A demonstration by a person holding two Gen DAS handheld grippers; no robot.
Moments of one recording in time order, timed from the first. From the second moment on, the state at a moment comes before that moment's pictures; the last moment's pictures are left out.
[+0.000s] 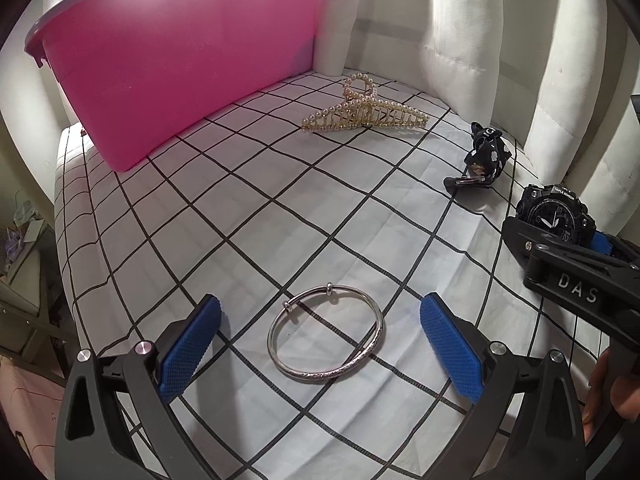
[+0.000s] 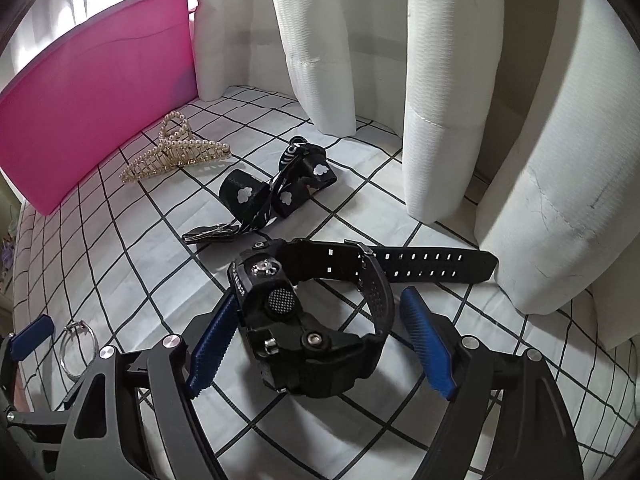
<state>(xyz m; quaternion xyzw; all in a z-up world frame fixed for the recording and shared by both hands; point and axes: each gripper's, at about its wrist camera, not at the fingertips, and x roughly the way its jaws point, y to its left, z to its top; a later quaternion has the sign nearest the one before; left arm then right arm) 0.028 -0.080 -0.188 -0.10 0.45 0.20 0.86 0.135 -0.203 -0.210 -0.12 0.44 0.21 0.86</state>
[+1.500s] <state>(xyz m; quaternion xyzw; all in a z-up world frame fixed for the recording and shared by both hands) -0.004 -0.088 -0.124 -0.08 0.39 0.18 0.90 0.084 -0.220 -0.154 -0.10 0.41 0.27 0.87</state>
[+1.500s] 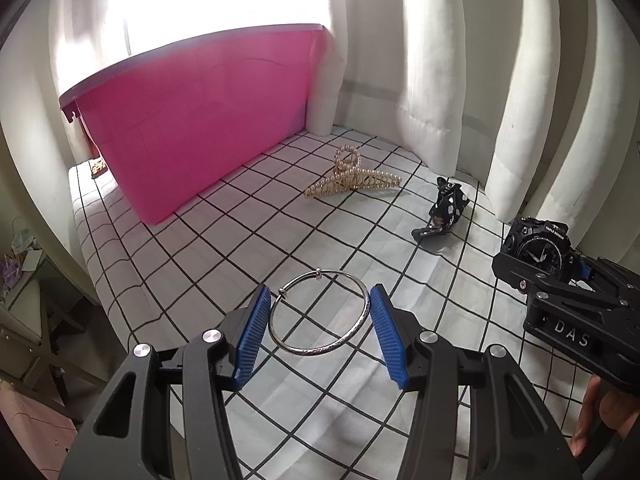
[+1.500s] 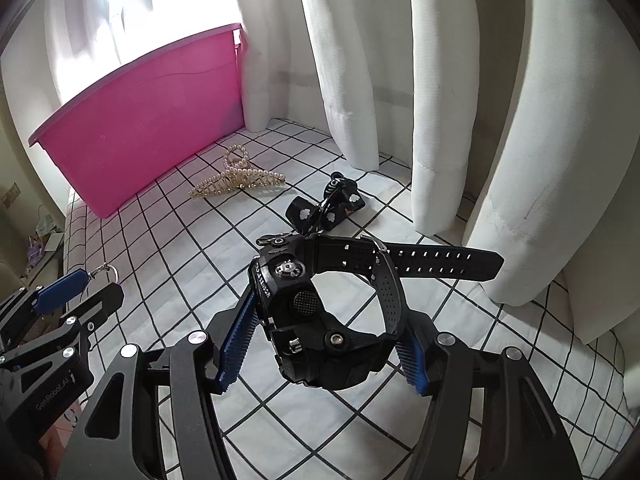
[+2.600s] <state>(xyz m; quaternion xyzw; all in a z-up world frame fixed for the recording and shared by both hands) 0.043 0.090 0.051 -0.05 0.27 0.12 0.95 0.093 -0.075 0.019 -0.03 0.30 0.26 0.92</state>
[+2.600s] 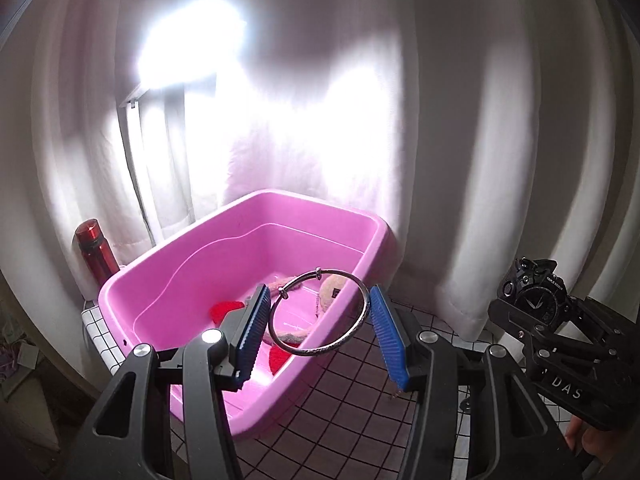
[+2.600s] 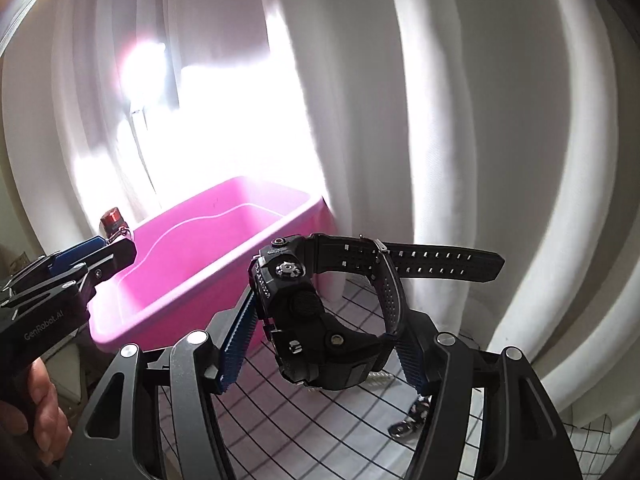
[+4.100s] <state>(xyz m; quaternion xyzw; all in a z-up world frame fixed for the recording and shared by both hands) 0.115 0.280 -0.014 -0.09 0.39 0.18 0.90 0.197 0.144 -0.026 -0.16 0.38 0.28 0.86</state>
